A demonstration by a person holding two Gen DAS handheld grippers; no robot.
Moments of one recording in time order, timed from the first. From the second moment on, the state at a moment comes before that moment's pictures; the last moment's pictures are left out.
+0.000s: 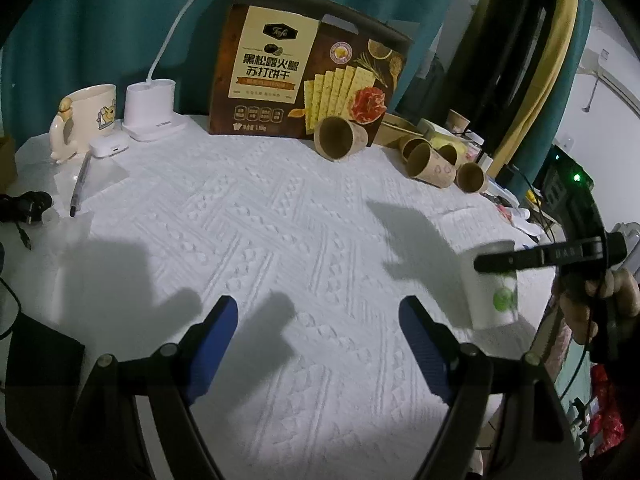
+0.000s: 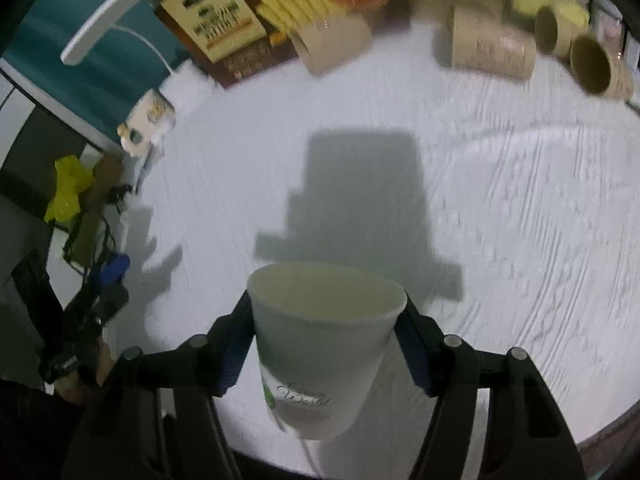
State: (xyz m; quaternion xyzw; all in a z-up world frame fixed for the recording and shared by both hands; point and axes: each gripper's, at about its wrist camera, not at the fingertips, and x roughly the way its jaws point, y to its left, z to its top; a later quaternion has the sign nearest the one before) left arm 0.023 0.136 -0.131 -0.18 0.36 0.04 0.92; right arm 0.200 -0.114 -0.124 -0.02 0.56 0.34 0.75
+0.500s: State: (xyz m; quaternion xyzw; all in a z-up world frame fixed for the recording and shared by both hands) left arm 0.019 0.131 -0.122 -0.17 0.35 0.05 0.92; right arm 0.141 -0.090 -0.109 -0.11 0.31 0.31 0.89
